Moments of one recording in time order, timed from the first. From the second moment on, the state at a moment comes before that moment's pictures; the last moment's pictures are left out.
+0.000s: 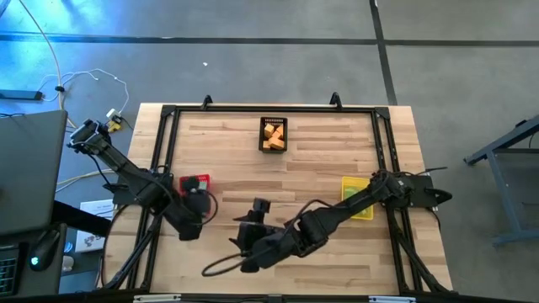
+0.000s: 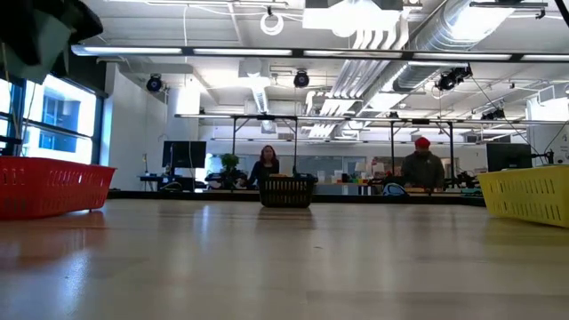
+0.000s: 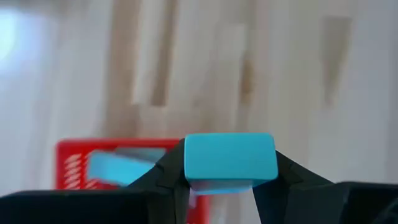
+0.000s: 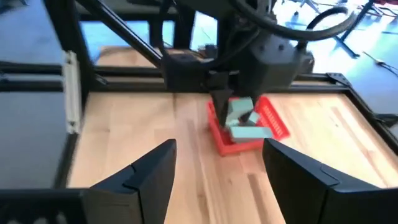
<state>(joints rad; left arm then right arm) -0.54 1.22 0.98 -1.04 -0.33 -0.70 0.49 2.20 2.26 -0.66 0.62 0.22</state>
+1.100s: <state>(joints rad) -0.35 1.24 0.79 -1.17 -0.19 -0.79 0.47 2.20 2.26 -0.82 0.65 0.32</state>
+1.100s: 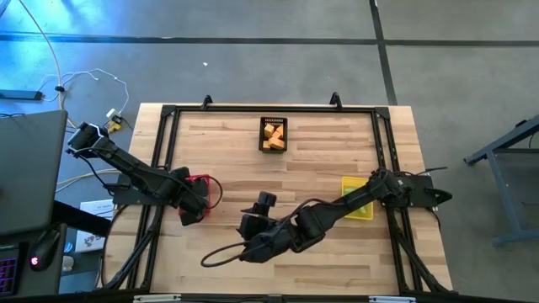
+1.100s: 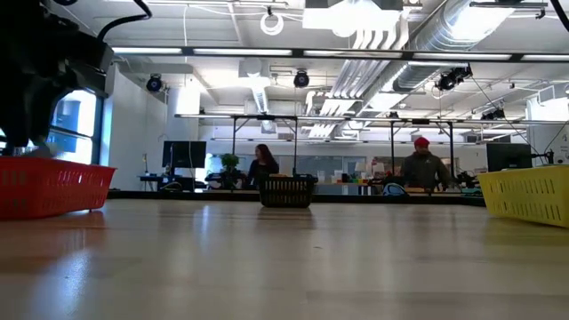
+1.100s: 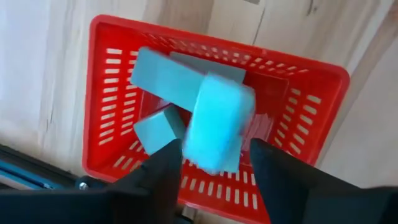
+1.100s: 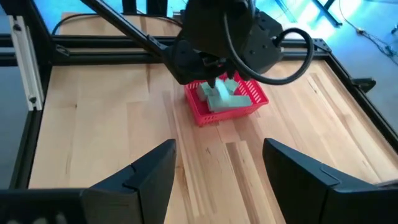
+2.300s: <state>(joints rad) -0.35 0.63 0.52 -0.41 -0.19 -0.38 0.39 2.17 2.26 -1.57 0.82 0.71</state>
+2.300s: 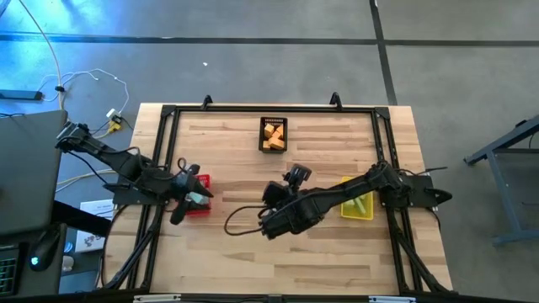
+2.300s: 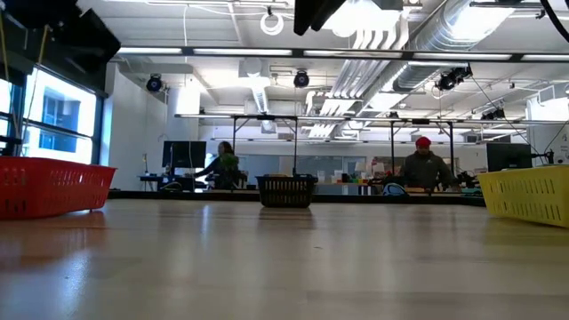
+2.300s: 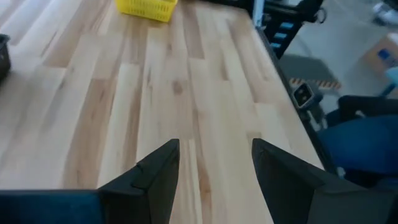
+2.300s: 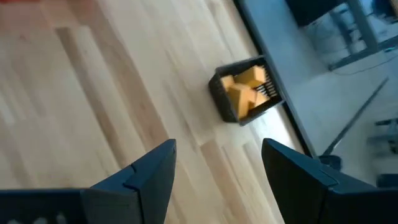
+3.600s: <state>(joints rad) -0.35 0.12 0.16 -0.21 -0.07 -0.10 0.41 1.21 1.28 -1.22 0.84 0.94</state>
